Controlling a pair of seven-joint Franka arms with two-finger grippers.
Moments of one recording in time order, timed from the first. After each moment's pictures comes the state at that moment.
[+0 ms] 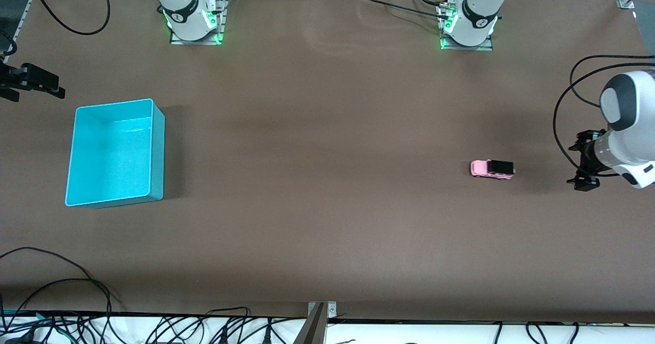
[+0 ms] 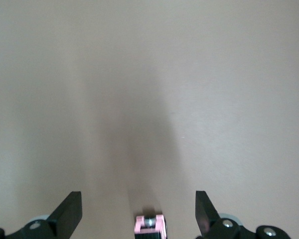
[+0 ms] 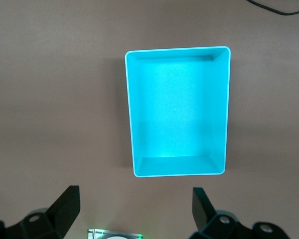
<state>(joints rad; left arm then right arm) 0.08 0.32 0.12 -1.77 0.11 2.02 -1.20 -0.02 0.06 -0.08 -1.53 -0.01 1.49 -0.20</state>
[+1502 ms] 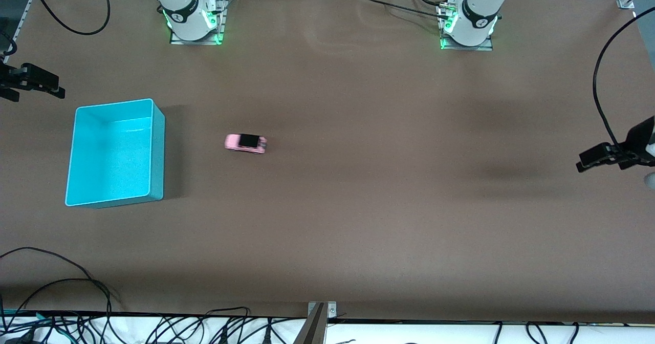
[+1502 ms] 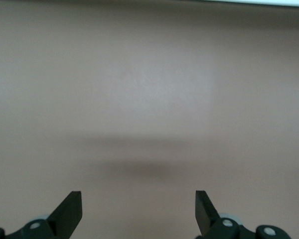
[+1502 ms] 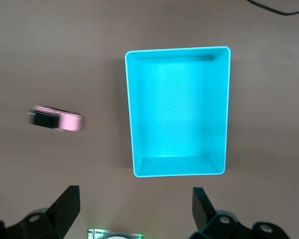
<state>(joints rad) 0.07 0.25 0.04 -1.48 -0.03 1.76 0.05 -0.02 0.06 -0.08 -1.53 -0.01 1.49 -0.20</state>
